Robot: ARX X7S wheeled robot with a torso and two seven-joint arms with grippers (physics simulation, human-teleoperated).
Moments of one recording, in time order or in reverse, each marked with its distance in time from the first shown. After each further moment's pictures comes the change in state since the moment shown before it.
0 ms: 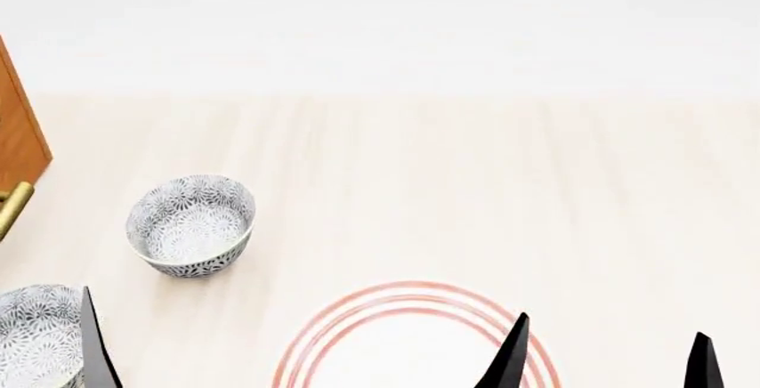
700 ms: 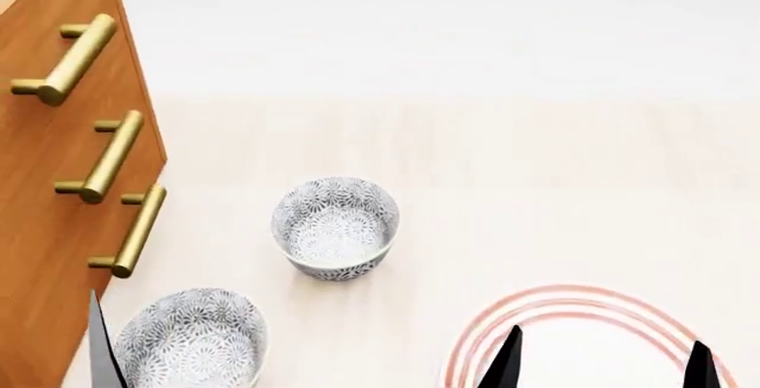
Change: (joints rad) left arm -0.003 -0.020 0.027 0.000 -0.003 -0.012 -0.019; right arm -0.005 0.027 -0.028 0.002 -0.008 -0.047 0.022
